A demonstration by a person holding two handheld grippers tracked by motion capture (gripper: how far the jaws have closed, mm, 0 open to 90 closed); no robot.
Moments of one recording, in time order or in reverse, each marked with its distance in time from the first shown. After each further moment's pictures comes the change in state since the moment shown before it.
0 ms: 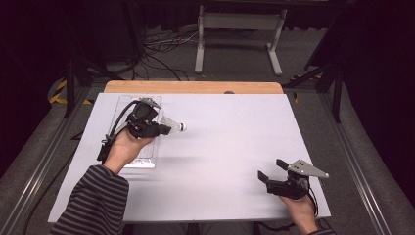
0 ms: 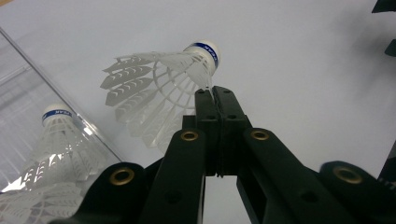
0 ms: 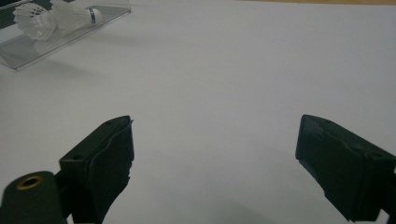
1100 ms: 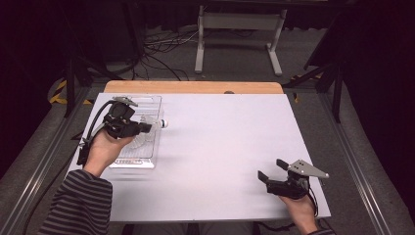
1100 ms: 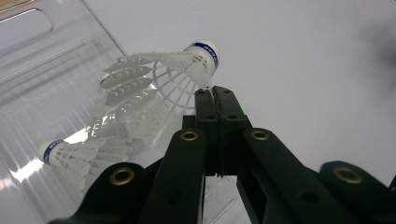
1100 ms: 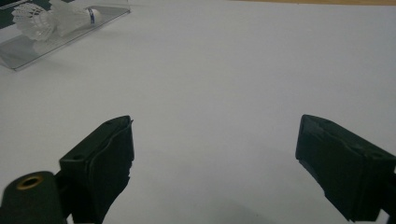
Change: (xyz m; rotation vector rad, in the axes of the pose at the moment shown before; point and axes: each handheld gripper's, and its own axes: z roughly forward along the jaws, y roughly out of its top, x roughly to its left) left arm 0.028 -0.028 -0.032 -0.042 0.052 -0.094; right arm 0.000 0.000 0.000 -0.001 -0.003 -0.001
